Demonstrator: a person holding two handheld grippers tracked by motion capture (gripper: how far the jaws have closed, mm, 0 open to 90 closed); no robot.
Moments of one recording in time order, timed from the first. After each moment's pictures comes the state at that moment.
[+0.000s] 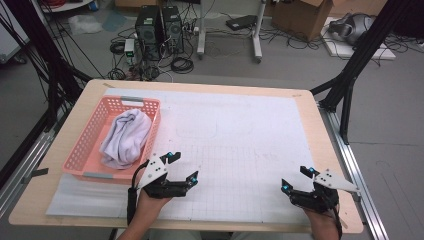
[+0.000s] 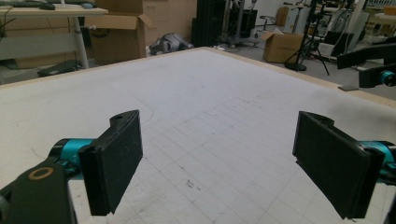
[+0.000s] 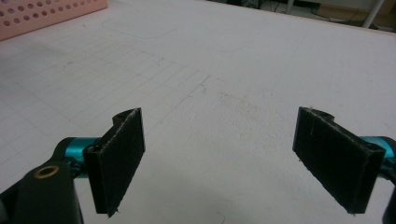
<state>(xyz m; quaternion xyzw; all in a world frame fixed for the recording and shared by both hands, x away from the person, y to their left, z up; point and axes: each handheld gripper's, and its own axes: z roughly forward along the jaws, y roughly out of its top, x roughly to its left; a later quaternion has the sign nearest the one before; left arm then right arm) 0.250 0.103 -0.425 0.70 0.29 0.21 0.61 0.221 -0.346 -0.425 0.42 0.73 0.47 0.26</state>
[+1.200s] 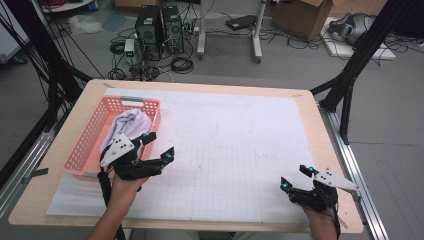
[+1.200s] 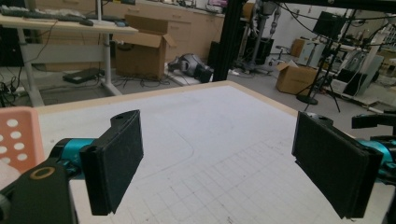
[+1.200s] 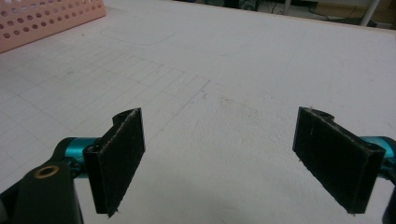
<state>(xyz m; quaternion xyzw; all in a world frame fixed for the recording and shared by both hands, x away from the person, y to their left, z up) 0.267 0.159 -0.369 0.66 0.34 0.22 0.64 0.224 -0.343 -0.424 0.43 0.72 0.48 0.25</state>
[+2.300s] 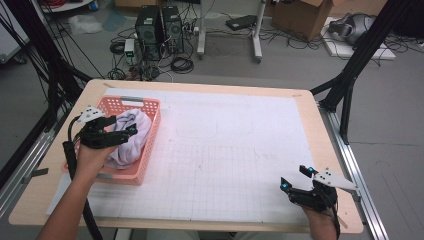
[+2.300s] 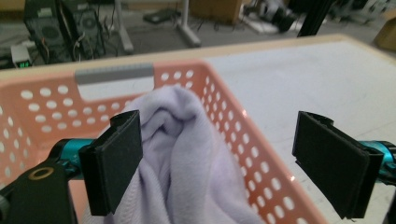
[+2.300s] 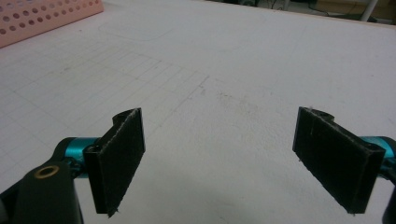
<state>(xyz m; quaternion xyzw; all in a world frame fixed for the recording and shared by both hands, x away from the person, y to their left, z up) 0.342 0.253 -0.363 0.69 0.47 0.25 0.48 0.224 -0.343 -0.426 0.44 0.72 0.48 0.25</state>
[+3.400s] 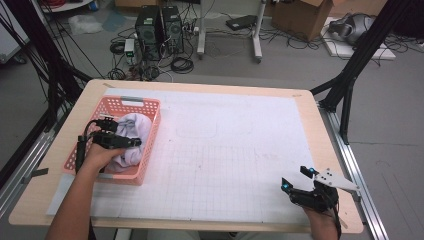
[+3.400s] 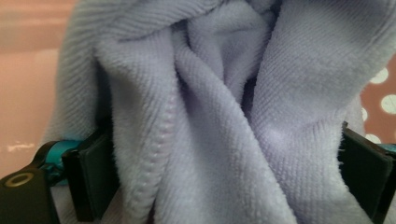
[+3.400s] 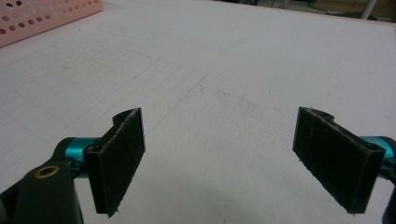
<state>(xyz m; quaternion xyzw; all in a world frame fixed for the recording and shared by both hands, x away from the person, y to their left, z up) 0.386 0.261 -0.421 0.74 0.58 0.11 0.33 0.223 -0.346 -0.426 0.44 0.72 0.48 0.25</state>
